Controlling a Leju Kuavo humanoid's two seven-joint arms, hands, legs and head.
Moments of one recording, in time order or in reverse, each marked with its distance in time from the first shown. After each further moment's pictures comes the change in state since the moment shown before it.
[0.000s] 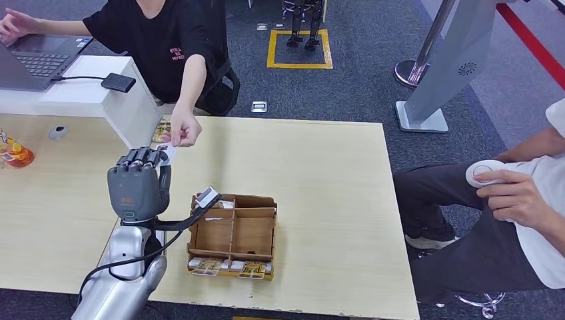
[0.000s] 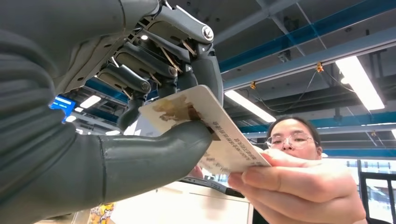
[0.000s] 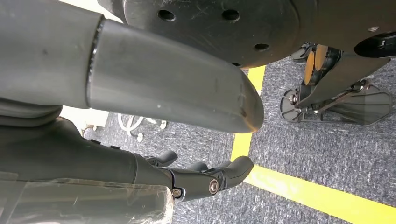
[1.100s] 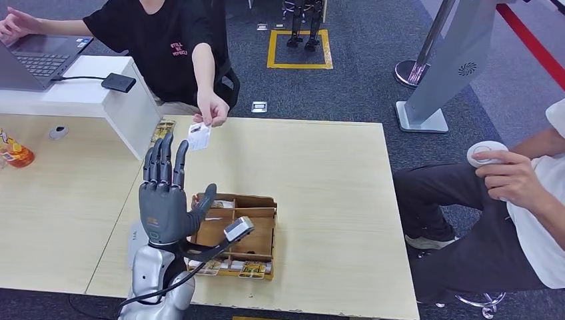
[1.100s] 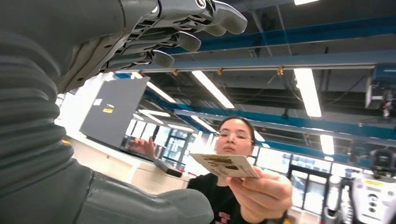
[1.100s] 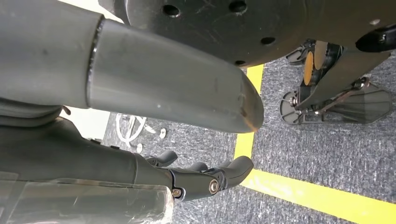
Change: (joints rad) left arm 0.163 -0.284 0.152 -0.119 0.116 0.000 -0.502; right arm 0.013 0.005 -0.035 0.000 -0.027 0.000 -0.012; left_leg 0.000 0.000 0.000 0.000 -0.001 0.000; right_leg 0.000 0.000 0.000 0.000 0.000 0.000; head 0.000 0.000
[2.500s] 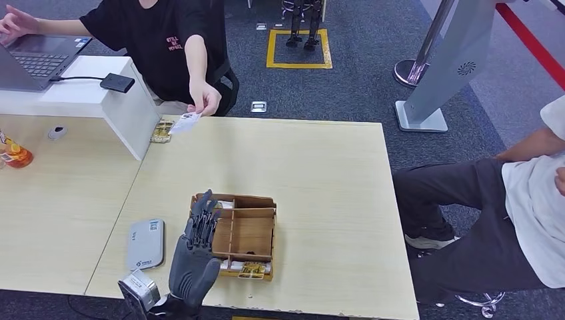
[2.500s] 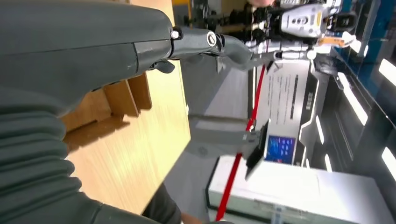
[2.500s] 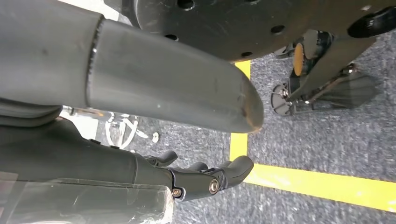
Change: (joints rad) left arm 0.209 0.233 -0.376 -0.202 1.571 -0.522 -0.338; right arm 0.106 0.083 0.001 -0.205 -0.075 -0.016 0.002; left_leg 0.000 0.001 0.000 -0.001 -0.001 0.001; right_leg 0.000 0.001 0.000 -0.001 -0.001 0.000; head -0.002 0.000
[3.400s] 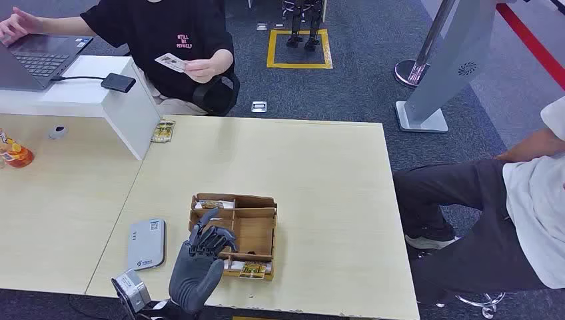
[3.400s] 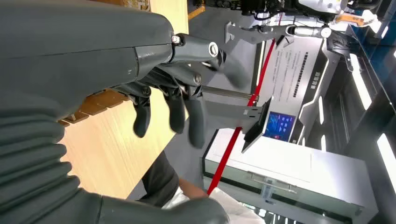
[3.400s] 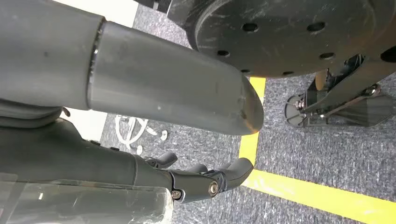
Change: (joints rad) left arm 0.037 0.013 0.017 -0.027 0.130 -0.168 0.035; right arm 0.211 0.084 0.121 -0.435 -0.060 0.227 0.170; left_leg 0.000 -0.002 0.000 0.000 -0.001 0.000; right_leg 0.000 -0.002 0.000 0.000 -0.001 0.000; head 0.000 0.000
